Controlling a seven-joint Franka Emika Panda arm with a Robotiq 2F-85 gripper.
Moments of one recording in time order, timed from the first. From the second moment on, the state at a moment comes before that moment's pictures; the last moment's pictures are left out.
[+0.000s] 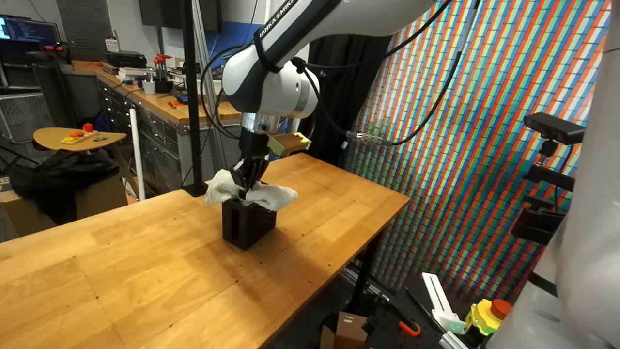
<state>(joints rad) -0.08 0.26 0.05 -2.09 0.19 2.40 -0.47</state>
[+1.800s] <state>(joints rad) -0.15 0.36 0.07 -2.01 0.21 2.27 -0.55</state>
